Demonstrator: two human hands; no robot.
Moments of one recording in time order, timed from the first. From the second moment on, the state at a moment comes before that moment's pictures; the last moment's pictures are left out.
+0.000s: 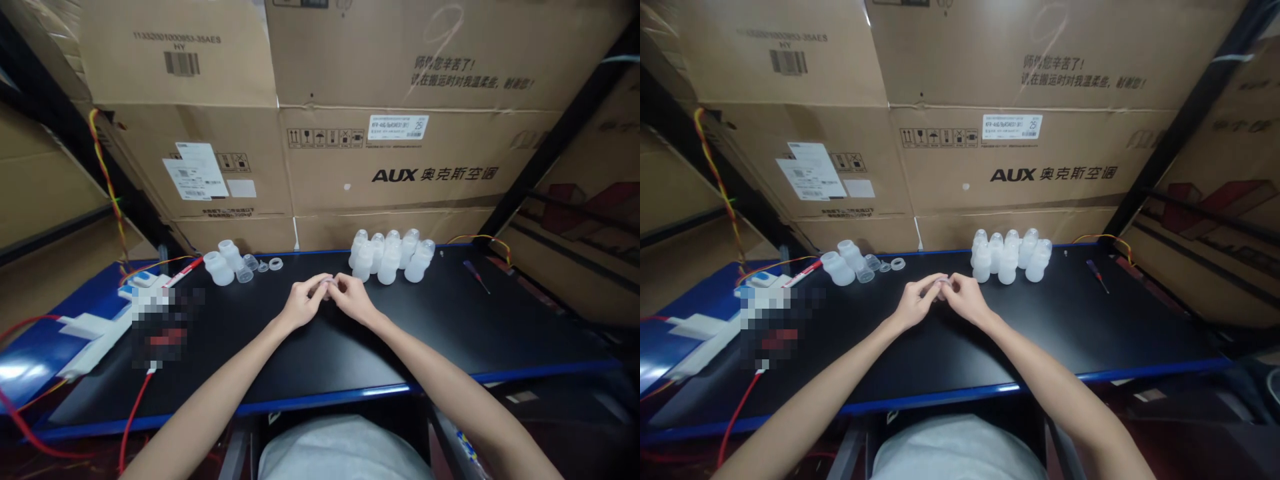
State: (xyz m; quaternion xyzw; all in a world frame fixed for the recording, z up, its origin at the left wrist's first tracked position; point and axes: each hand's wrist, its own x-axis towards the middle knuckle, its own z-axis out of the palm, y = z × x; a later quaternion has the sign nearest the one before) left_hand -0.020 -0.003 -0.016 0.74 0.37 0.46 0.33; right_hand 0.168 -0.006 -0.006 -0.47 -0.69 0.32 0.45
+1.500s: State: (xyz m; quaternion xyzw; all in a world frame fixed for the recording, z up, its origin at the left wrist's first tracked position) left_hand -0.216 0.069 0.008 0.47 0.64 0.57 -0.22; right_hand 0.196 0.006 0.003 -0.40 -0.51 0.53 0.54
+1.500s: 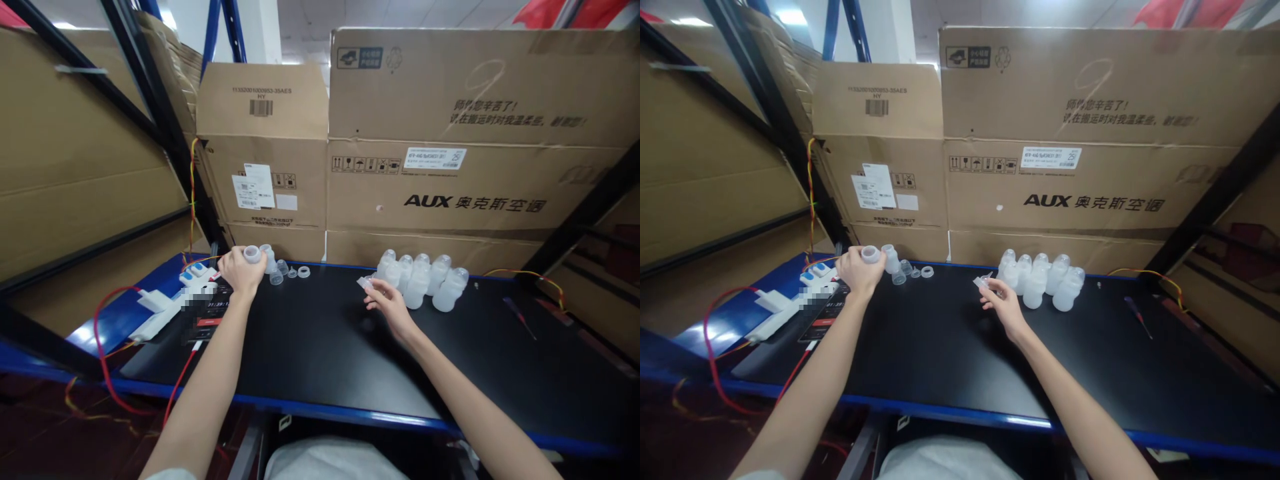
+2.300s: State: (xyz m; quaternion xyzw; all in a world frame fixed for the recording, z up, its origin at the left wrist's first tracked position) left_hand -0.041 0.002 0.010 0.70 0.40 0.36 0.46; right_hand 0.205 -0.003 0.008 -0.25 -0.77 0.39 0.44
